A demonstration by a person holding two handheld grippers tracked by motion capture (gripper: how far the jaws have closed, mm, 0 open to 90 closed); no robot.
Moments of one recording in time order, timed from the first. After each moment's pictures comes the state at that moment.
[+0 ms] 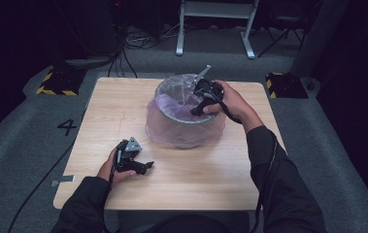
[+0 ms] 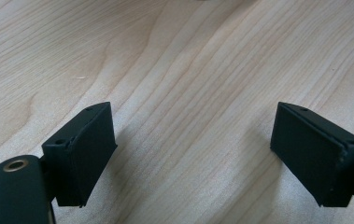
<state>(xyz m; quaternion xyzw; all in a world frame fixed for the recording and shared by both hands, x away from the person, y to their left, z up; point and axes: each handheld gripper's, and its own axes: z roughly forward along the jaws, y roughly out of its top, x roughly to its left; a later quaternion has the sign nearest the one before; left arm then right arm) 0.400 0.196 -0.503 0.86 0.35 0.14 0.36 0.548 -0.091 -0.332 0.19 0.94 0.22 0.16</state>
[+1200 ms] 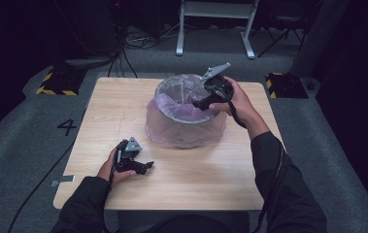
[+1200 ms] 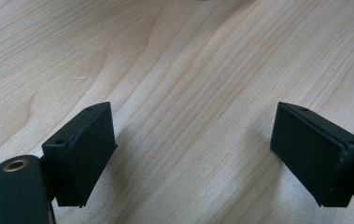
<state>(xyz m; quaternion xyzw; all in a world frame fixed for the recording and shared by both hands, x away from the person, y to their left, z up) 0.400 0.196 -0.503 0.86 0.35 0.14 0.36 0.532 -0.116 -0.313 0.23 0.89 0.34 0.20</state>
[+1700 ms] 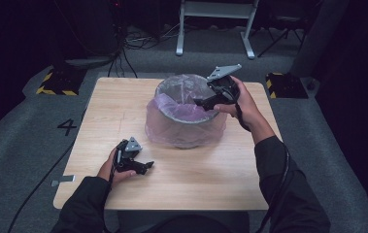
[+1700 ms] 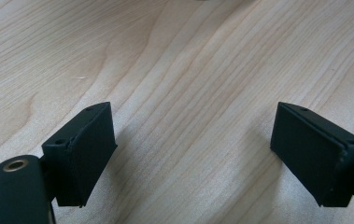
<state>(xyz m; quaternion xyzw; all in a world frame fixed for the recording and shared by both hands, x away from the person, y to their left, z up) 0.400 0.196 -0.503 0.86 0.35 0.14 0.36 0.515 -0.129 -0.302 0.23 0.87 0.39 0.21</state>
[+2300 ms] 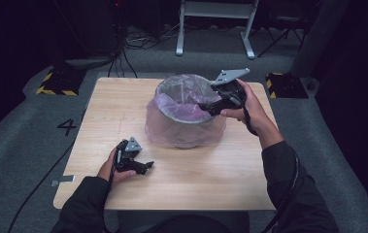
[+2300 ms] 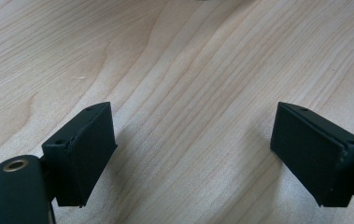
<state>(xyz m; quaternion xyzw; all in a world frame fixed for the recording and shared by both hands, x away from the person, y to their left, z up) 0.400 0.196 -0.503 0.86 0.35 0.14 0.36 0.493 -0.143 -0.295 0.21 0.87 0.40 0.21</state>
